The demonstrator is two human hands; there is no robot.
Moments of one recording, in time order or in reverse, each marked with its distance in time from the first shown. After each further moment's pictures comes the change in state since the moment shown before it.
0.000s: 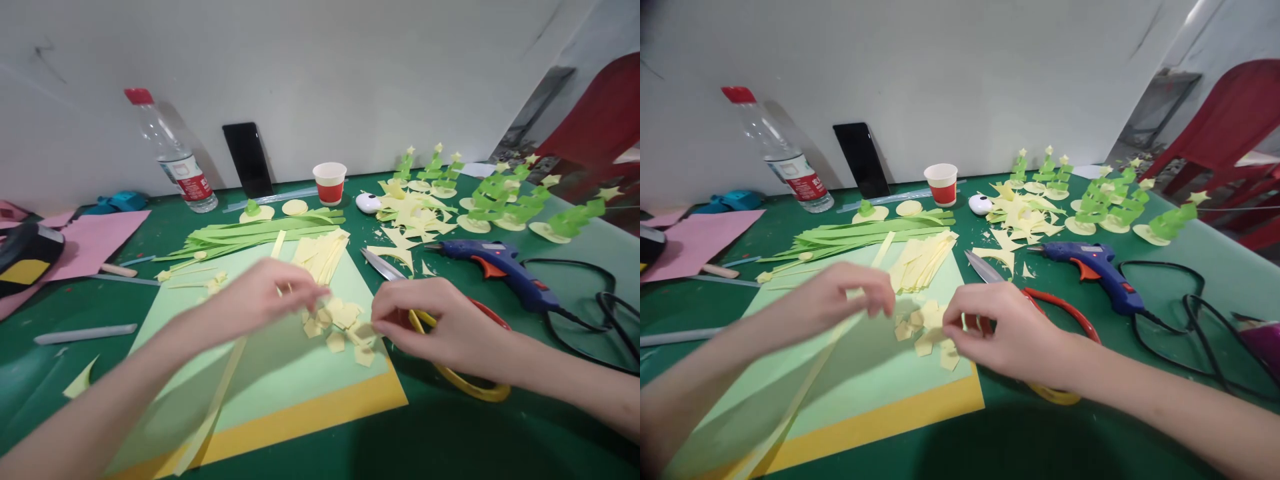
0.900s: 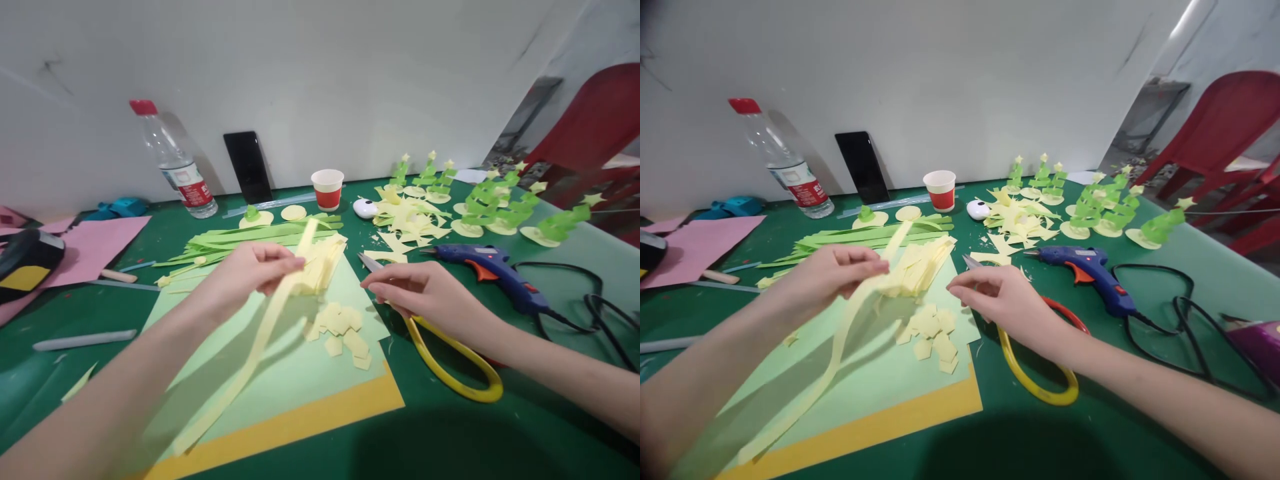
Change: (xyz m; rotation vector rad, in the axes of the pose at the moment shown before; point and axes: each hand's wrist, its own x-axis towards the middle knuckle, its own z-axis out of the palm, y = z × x) left_hand 0.011 -0.014 -0.008 -0.315 0.188 -0.286; right_hand 0.009 0.004 -0.007 0.199 0.099 0.422
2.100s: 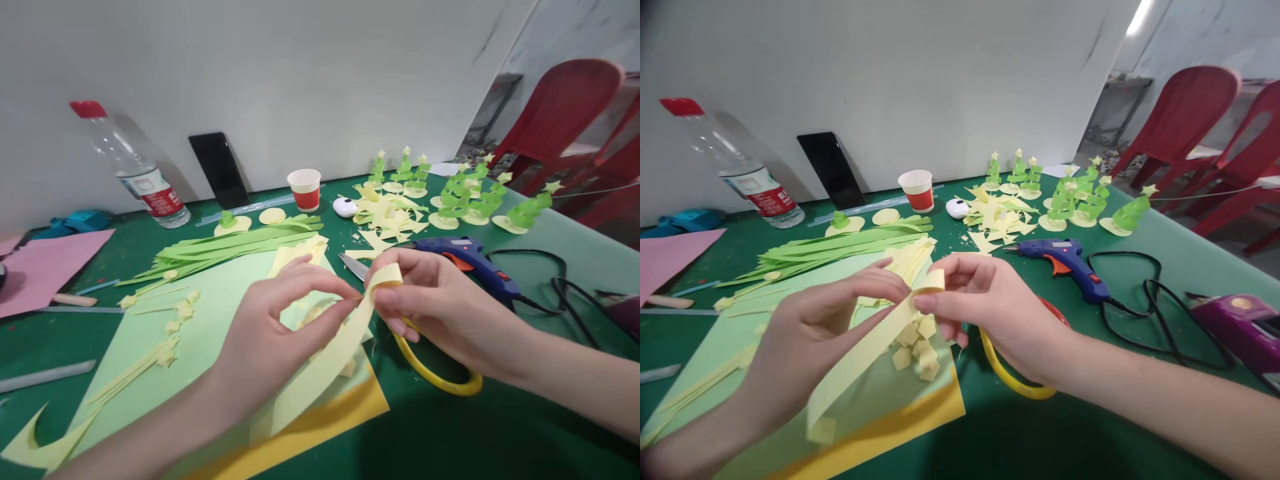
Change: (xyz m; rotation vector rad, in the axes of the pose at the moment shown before) left_hand -0.029 0.036 0.051 -0.159 0.140 0.641; right_hand -0.013 -0.021 -0.010 1.016 -0.063 0.181
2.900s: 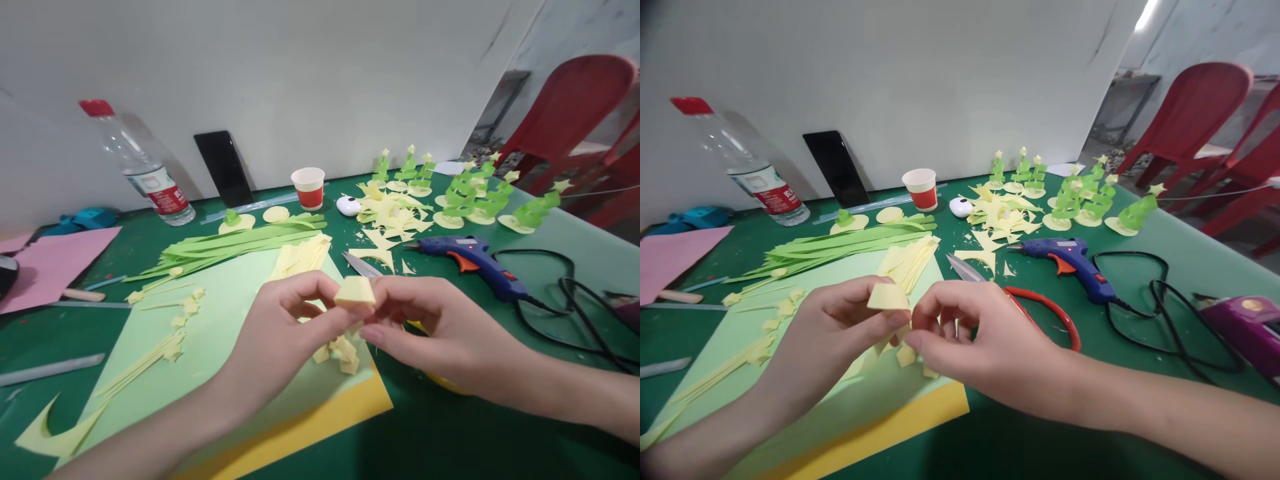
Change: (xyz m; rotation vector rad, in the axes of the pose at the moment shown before) left_hand 0.002 0.004 0.004 -0.365 -0.056 -0.416; right_hand -0.008 0.008 0.008 -0.664 -0.073 -0.093
